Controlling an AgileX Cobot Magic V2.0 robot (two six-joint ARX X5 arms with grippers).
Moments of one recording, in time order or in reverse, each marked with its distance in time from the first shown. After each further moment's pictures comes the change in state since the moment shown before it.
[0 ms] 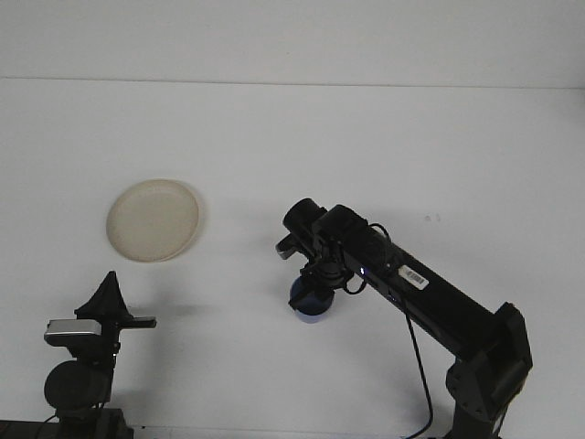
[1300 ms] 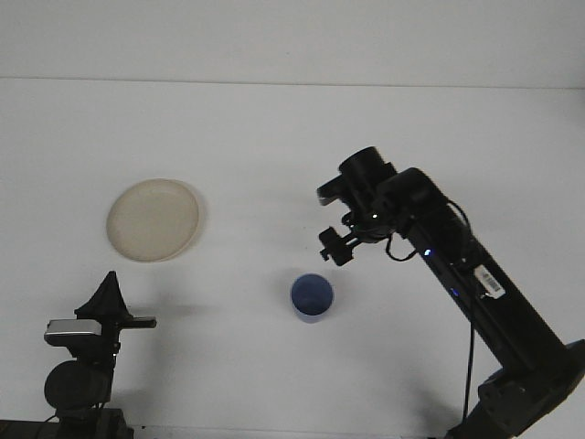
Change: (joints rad) left arm 0.000 0.000 0.000 0.000 0.000 0.000; right arm -0.237 -0.139 0.204 -0.074 -0.035 -0.058
